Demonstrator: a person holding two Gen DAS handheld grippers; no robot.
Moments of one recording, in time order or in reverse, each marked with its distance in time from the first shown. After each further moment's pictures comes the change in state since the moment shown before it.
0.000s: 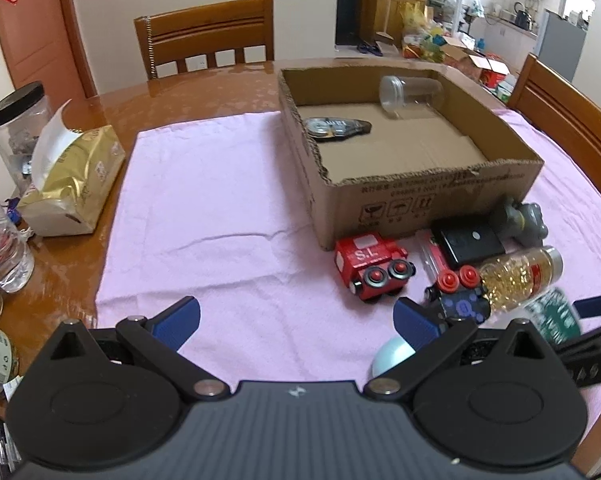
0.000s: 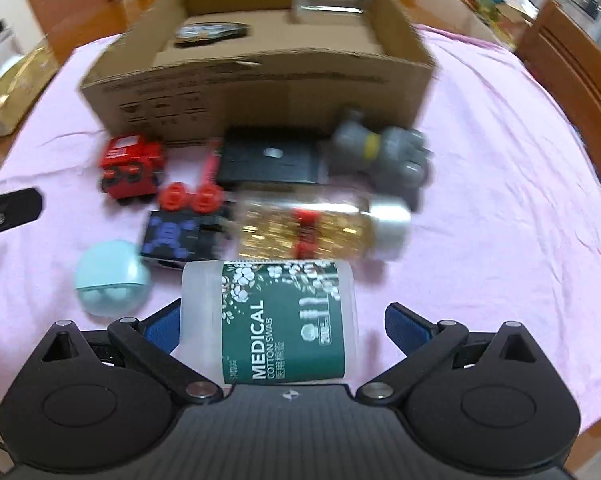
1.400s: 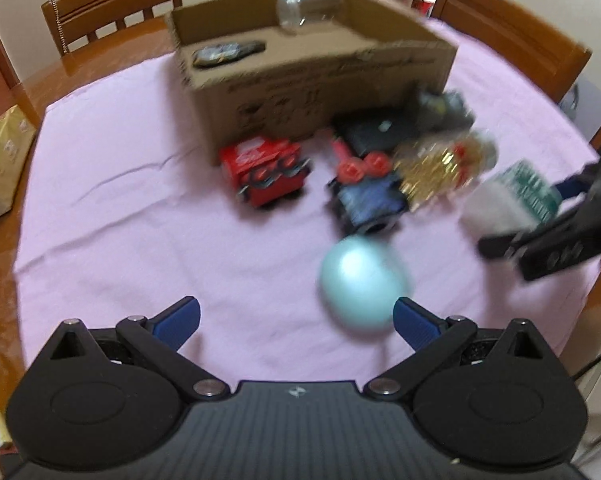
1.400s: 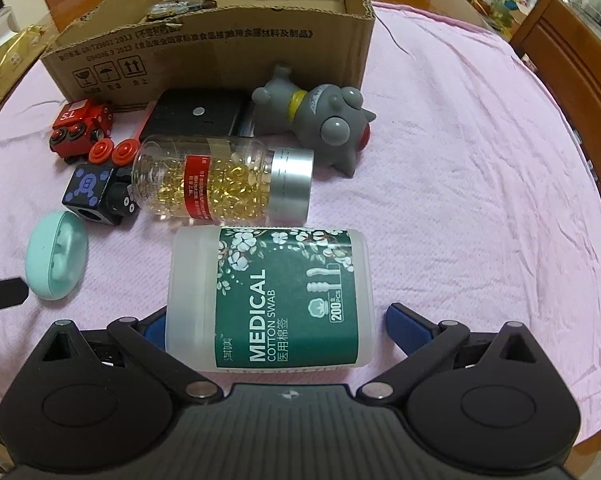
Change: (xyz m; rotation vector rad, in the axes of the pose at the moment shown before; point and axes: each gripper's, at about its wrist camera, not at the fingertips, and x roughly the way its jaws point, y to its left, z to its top) left arm 0.011 -0.052 -0.033 0.158 0.150 -0.157; right arm 0.015 -0.049 -0.021 -0.086 0.010 0.018
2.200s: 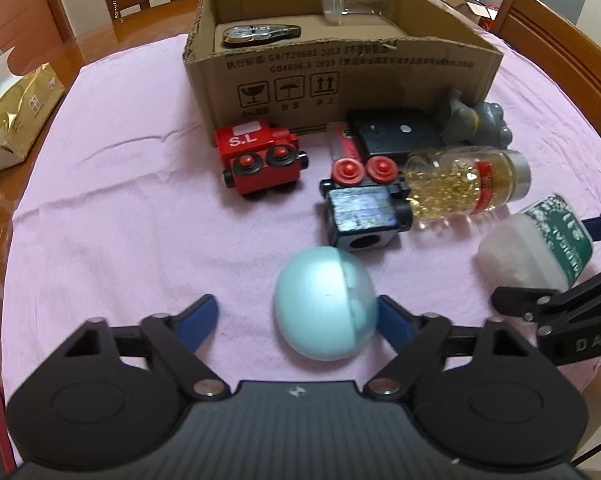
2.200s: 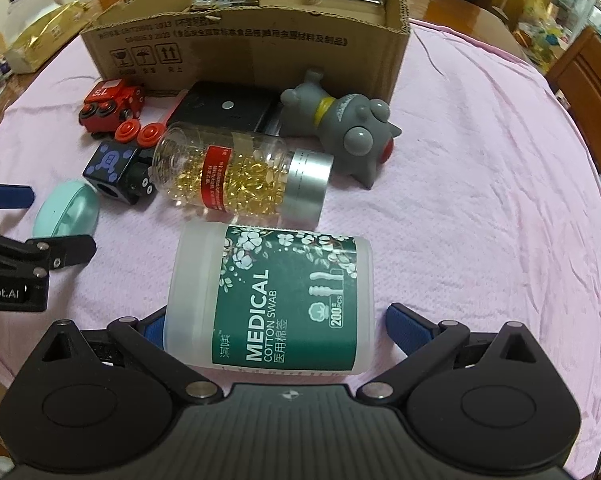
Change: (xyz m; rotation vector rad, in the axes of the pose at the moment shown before) left arm 0.023 -0.032 0.003 -0.177 0.032 0.139; right arm -0.004 -0.005 -0.003 -0.138 -0.010 0.060
